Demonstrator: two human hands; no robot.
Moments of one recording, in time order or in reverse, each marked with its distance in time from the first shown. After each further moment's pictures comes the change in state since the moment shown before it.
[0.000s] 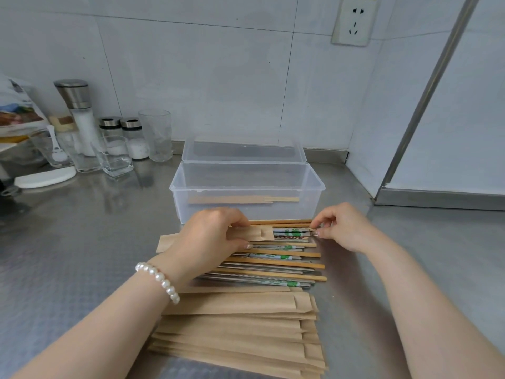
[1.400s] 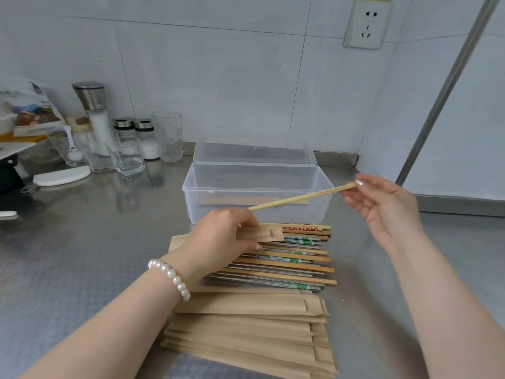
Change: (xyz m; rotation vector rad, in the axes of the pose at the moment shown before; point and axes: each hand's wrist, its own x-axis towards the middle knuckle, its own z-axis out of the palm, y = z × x) left_hand 0.000 -0.002 -0.001 -0.047 -0.009 -0.030; right_hand -0.016 -0.021 -0.029 1.297 0.394 -0.019
